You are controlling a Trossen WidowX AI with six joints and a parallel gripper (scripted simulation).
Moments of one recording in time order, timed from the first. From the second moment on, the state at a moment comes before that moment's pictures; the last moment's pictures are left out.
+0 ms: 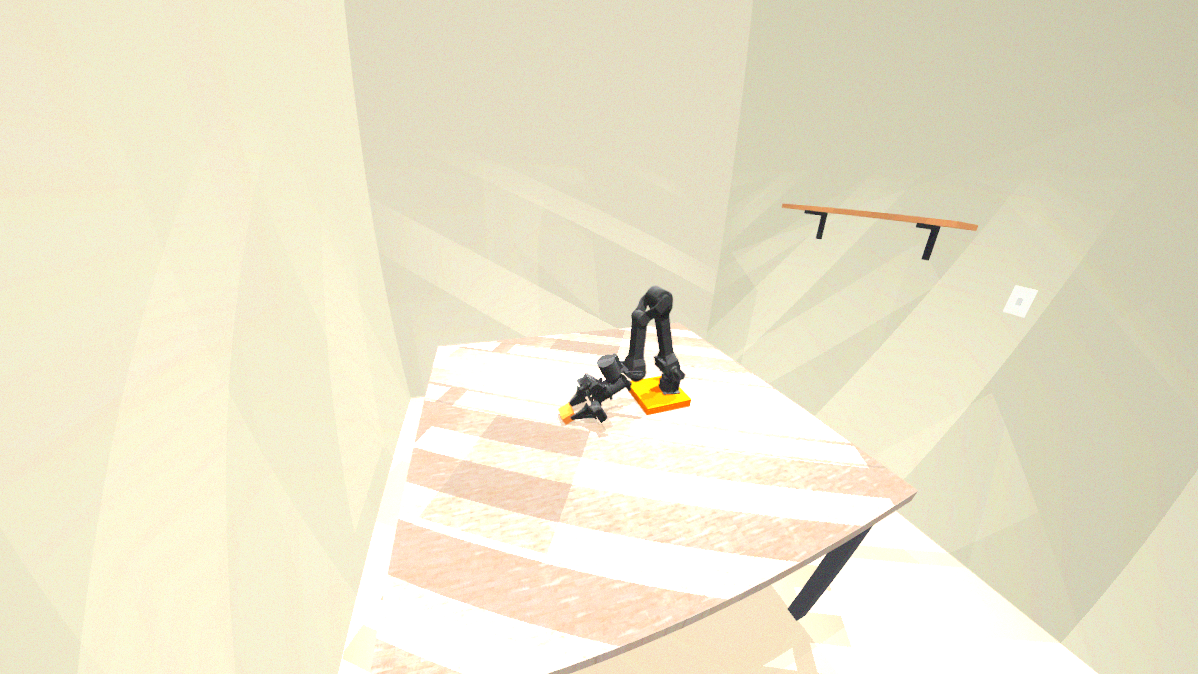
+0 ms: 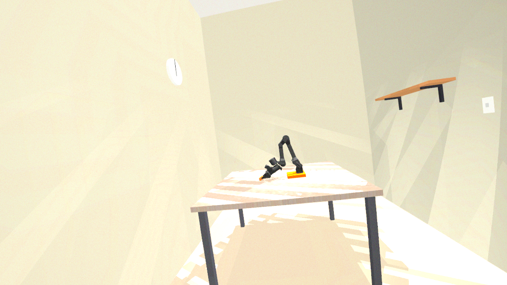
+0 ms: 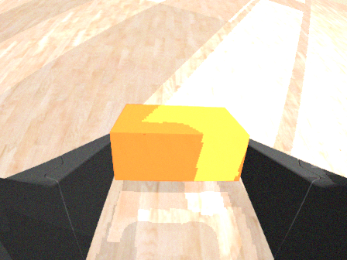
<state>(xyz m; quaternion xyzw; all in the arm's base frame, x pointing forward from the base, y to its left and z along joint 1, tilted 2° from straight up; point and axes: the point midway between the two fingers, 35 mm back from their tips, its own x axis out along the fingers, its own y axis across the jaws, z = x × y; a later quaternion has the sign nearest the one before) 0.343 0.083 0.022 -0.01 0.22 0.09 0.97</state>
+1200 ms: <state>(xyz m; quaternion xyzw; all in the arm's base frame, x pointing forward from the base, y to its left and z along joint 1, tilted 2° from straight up) 0.317 0.076 0.023 0.00 0.17 0.09 0.98</state>
